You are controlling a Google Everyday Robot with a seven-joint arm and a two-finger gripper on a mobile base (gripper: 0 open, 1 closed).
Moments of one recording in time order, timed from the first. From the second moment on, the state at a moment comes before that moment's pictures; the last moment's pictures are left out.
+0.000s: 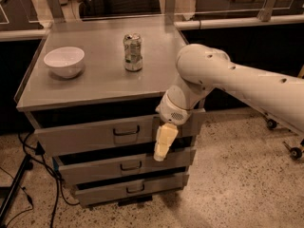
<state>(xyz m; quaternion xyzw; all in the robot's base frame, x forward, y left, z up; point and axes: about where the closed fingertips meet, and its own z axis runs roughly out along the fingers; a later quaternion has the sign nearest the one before) 0.530 -0.035 0.730 -0.67 0.72 0.15 0.13</state>
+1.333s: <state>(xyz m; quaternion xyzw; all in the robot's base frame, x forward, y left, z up) 0.591 -0.070 0.705 -0.65 0.74 0.12 0.12</state>
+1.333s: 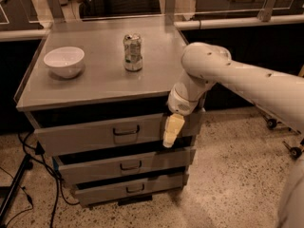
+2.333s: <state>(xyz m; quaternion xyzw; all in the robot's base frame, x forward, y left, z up) 0.576 -0.055 0.660 -0.66 0.73 0.15 0.09</state>
